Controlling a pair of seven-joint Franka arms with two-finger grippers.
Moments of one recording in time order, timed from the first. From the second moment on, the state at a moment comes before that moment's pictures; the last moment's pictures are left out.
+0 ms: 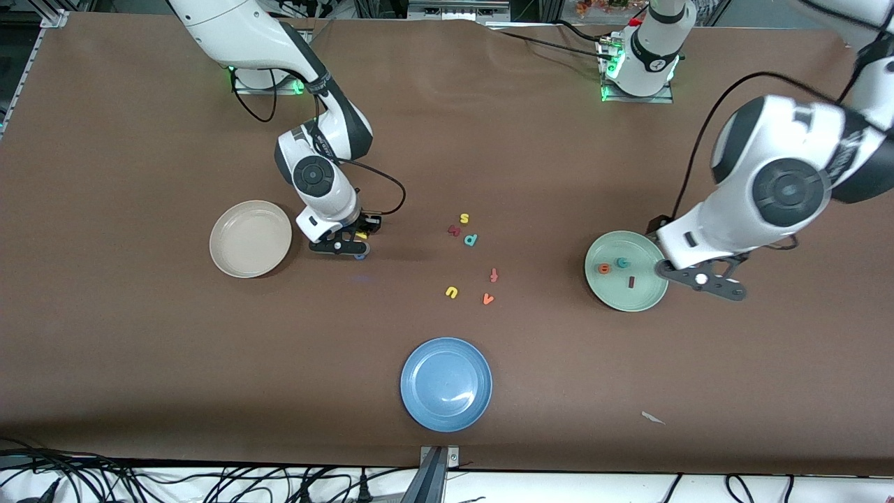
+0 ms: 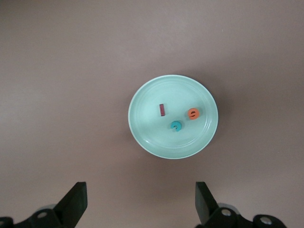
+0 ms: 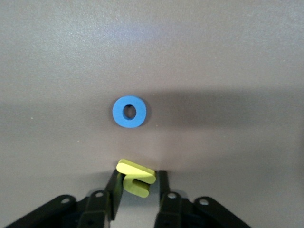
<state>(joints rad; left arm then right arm) 0.11 0.38 -0.38 -1.44 0.25 1.60 0.05 0.49 0.52 0.06 -2.05 0.03 2.50 0.57</state>
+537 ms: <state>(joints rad) 0.00 0.21 -0.15 -1.35 0.07 1.53 0.05 0.49 0.52 0.06 -2.05 0.03 2.50 0.57</state>
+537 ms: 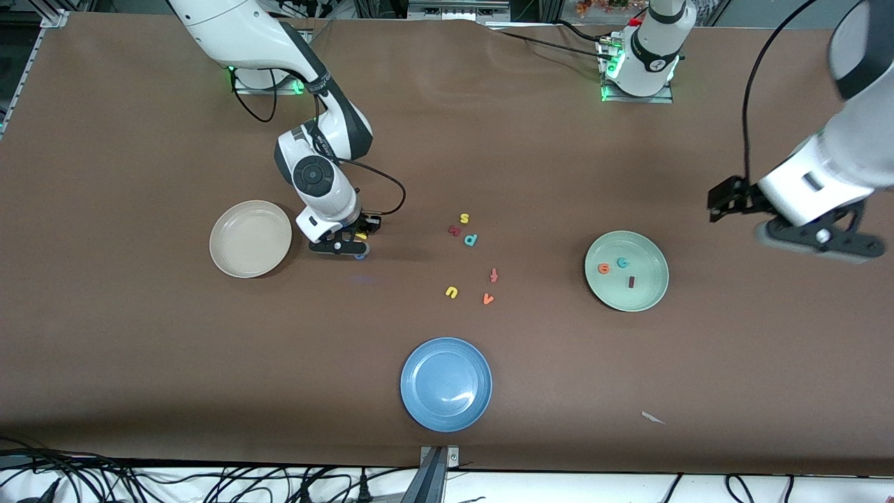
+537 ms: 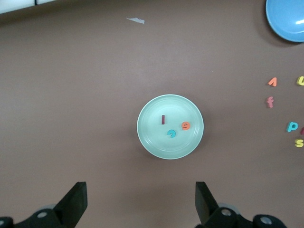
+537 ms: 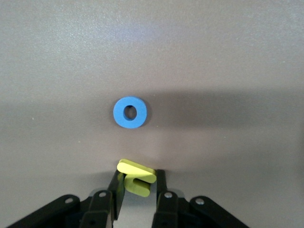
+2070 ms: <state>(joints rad) -0.03 0.05 -0.05 -1.45 0.02 1.55 0.08 0.47 0.38 -0.38 -2.00 0.03 2.11 0.05</state>
